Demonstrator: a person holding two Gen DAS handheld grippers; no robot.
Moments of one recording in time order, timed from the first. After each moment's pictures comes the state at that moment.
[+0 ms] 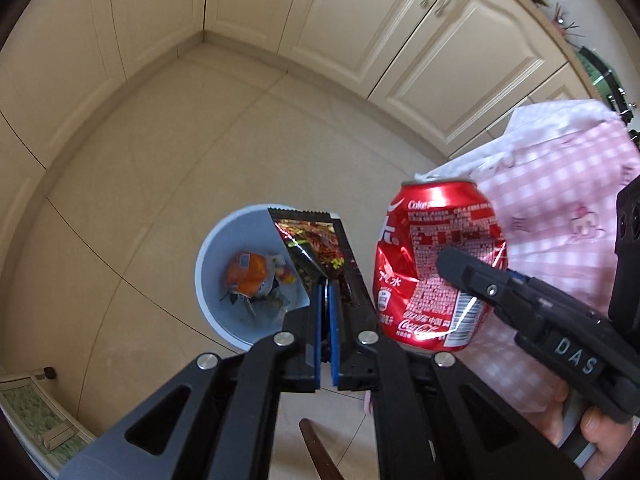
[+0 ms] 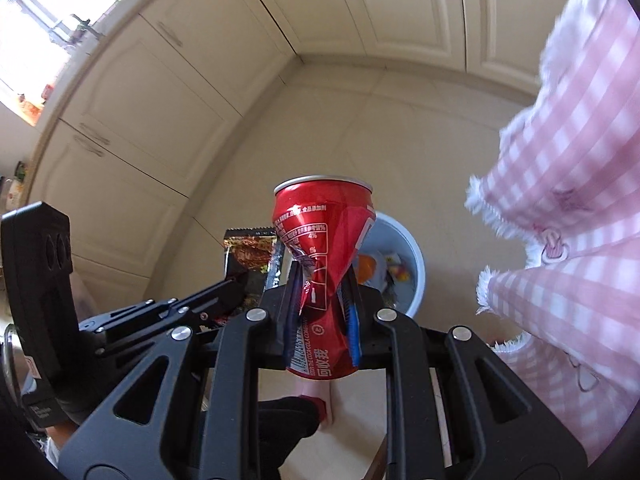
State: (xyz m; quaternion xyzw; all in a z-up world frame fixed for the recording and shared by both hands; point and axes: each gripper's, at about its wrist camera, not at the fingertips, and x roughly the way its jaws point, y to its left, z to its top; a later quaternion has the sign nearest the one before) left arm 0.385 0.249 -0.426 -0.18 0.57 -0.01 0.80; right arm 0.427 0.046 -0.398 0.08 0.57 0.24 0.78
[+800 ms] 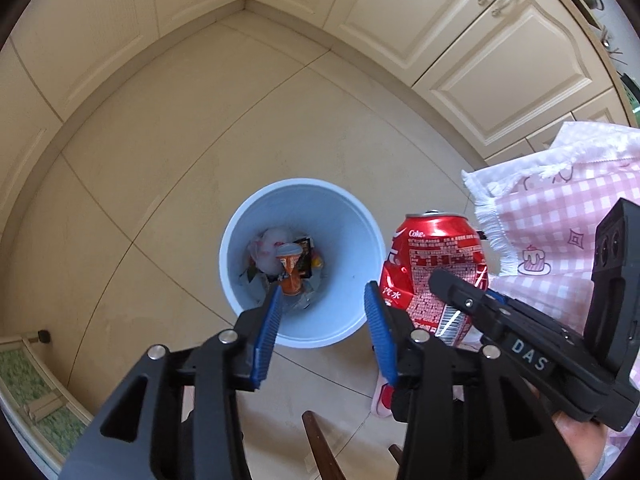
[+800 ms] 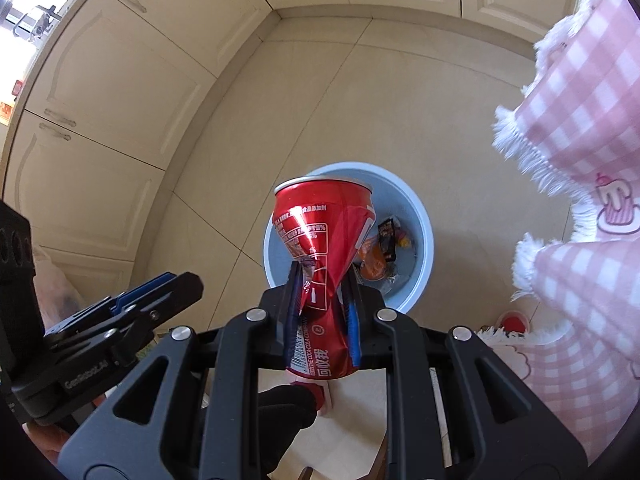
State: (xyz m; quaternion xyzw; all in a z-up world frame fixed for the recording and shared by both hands) left arm 0.380 0.284 -0.471 -0.22 0.59 0.04 0.77; right arm 0.437 0.072 -0.473 0.07 0.63 0.22 0.74
